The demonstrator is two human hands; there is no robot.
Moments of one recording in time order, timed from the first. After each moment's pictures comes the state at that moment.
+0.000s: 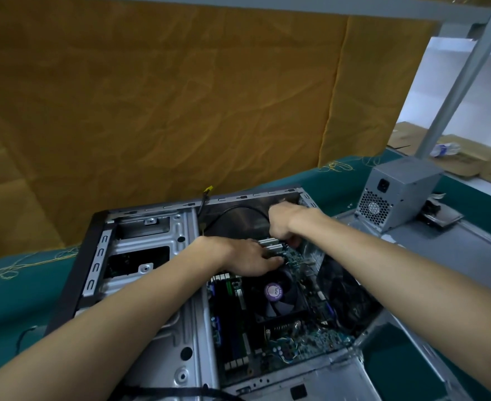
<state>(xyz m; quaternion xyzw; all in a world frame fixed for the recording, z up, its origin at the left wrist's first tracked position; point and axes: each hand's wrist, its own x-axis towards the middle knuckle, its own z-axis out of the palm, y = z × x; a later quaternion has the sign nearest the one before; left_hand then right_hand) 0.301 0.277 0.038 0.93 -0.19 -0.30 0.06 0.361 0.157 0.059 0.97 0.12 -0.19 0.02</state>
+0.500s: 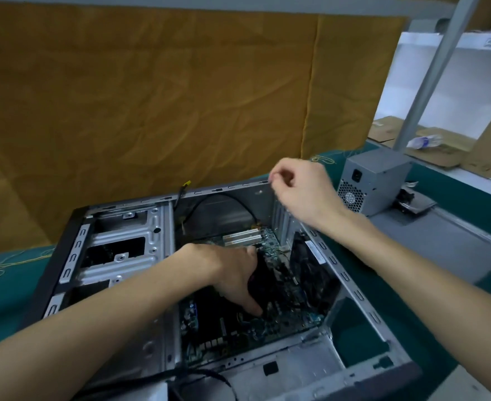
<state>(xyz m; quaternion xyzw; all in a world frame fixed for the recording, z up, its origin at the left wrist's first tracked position) 0.249 0.251 0.052 0.93 -0.22 -0.28 -0.07 0.298 0.083 0.099 0.90 0.21 0.17 -0.34</state>
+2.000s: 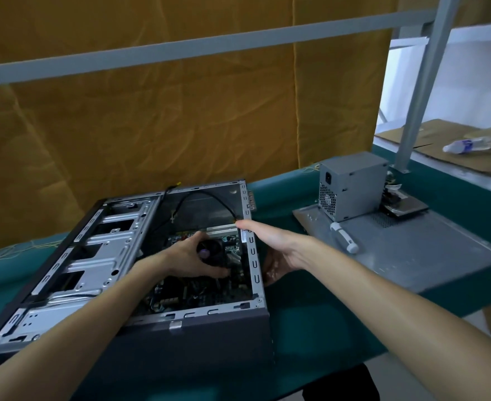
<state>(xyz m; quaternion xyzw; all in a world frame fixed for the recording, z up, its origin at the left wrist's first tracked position) 0.198 0.227 0.035 0.96 0.12 -0.16 0.21 0.260 0.007 0.041 0.73 0.02 -0.44 -0.52</state>
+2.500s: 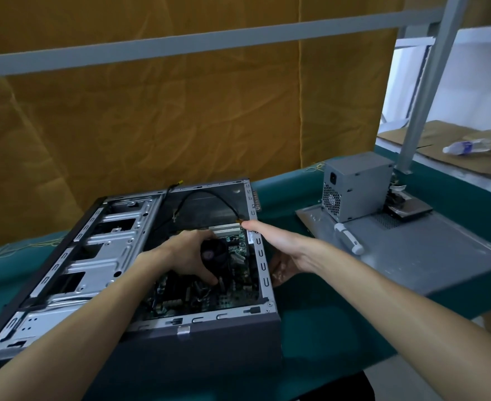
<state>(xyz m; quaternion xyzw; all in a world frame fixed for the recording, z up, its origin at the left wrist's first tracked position) 0.210 0.237 0.045 0.99 0.01 -0.12 0.10 0.257 0.004 0.040 0.77 0.04 -0.39 -0.51</state>
